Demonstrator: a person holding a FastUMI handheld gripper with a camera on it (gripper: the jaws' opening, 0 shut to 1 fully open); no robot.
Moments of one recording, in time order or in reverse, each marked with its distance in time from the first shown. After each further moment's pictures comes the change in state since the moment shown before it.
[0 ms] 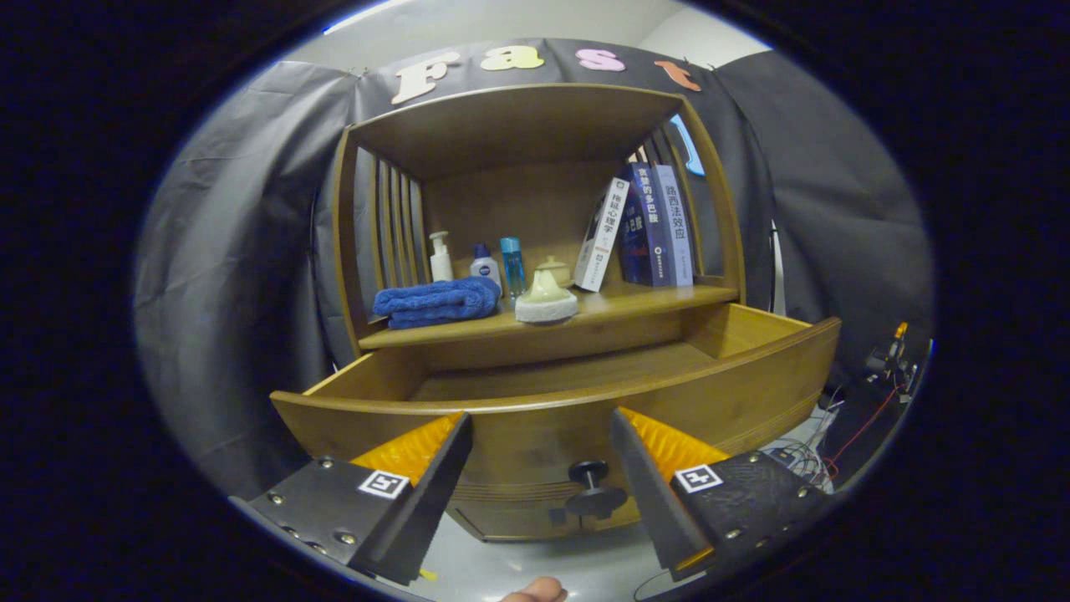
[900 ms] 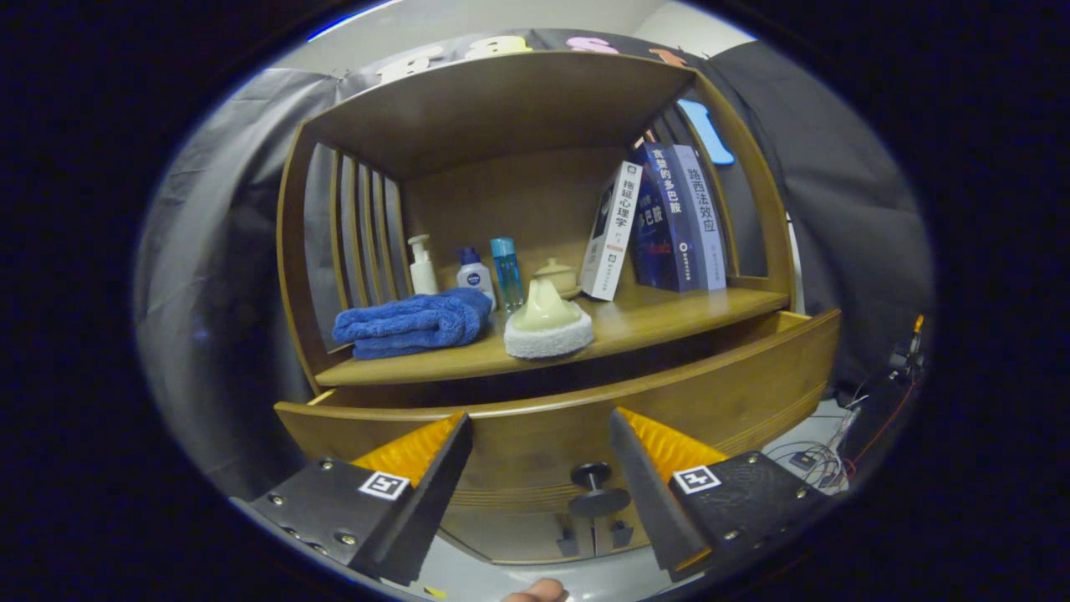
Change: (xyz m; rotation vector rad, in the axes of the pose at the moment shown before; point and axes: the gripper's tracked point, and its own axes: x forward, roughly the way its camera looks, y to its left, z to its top) arm 0.093 0.004 0.009 0.033 0.034 0.010
